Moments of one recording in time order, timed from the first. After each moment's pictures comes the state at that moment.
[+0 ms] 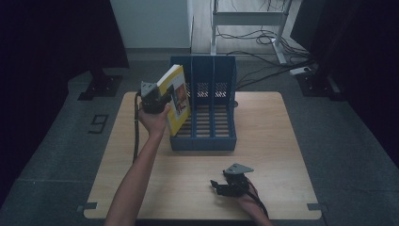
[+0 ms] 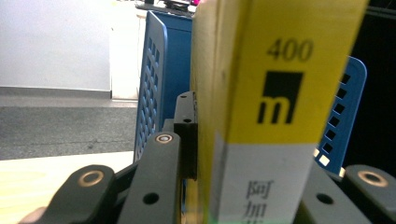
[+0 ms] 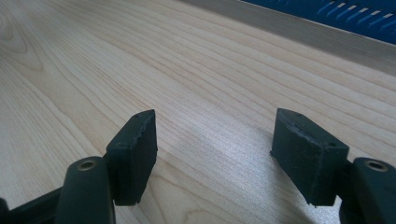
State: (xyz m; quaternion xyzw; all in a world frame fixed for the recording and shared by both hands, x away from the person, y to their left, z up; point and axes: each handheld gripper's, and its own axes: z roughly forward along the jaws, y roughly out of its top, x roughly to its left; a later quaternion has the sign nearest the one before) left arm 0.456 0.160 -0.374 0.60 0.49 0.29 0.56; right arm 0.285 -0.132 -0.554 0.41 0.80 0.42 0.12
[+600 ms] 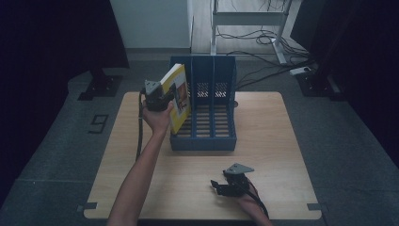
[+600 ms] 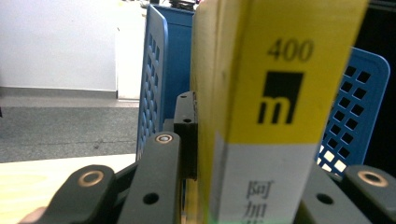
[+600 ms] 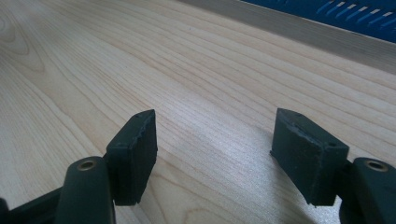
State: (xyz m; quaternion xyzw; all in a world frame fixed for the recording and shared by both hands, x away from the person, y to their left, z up) left arm 0.471 0.151 -0.380 0.61 0.49 0.30 0.55; right arm 0.285 -0.133 -0.554 0.41 0.80 0.42 0.12
